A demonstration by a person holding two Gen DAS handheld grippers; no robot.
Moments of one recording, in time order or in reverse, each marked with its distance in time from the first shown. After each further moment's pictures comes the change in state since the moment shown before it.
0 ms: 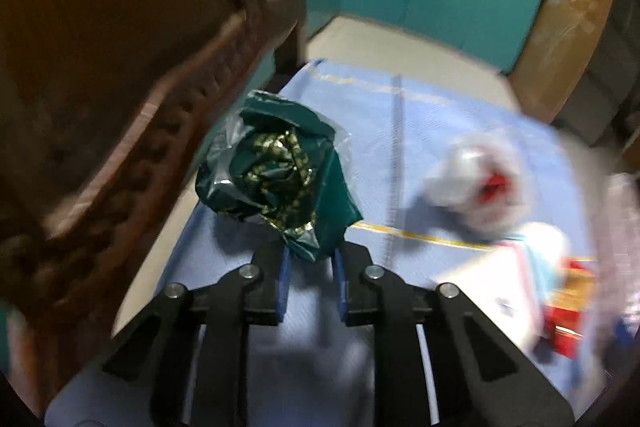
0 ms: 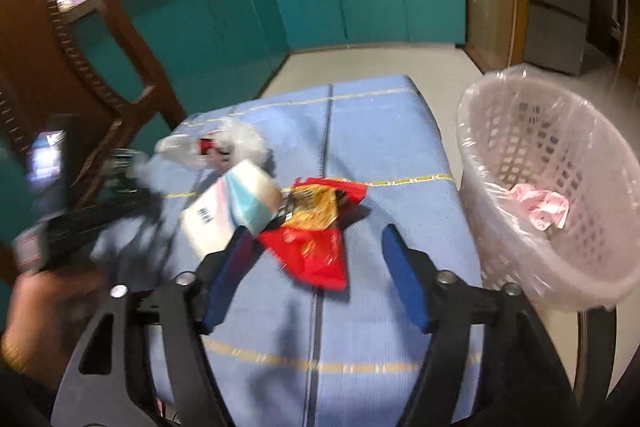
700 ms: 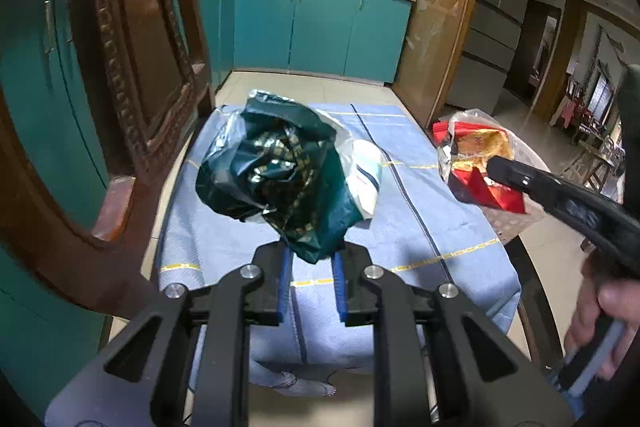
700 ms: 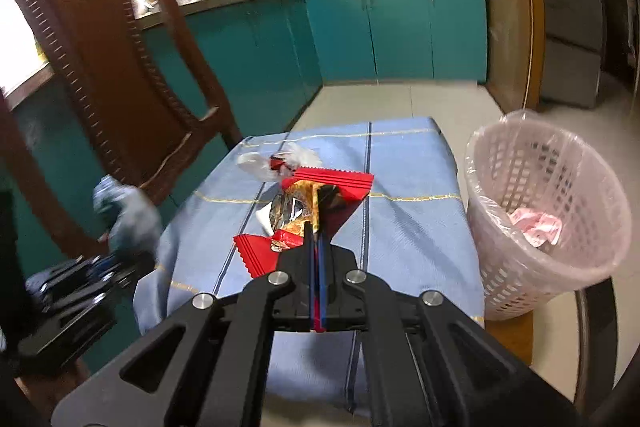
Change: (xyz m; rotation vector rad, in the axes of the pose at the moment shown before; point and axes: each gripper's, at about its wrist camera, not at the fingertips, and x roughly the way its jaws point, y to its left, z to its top) left arm -0.143 0.012 -0.100 0.274 -0.182 -0.281; right arm -0.101 0.038 -0.028 -0.100 -0.137 0.097
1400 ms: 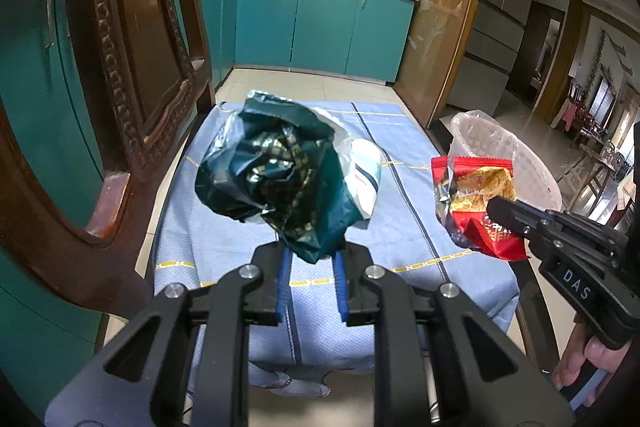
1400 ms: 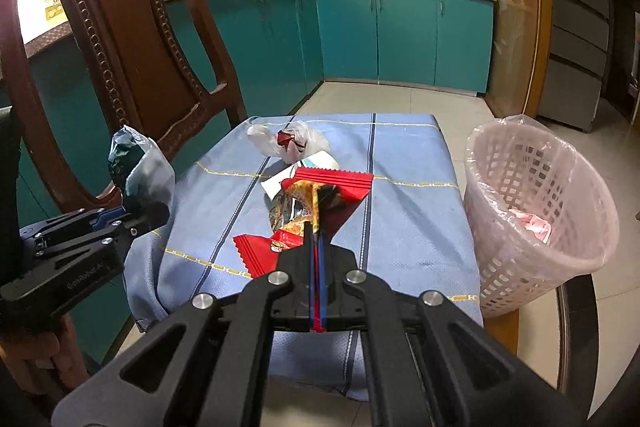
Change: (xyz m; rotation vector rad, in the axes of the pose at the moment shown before) left arm 0.009 -0.007 0.007 -0.016 0.002 0.009; right arm -0.006 0.013 -0.021 -0.074 0.025 -0.039
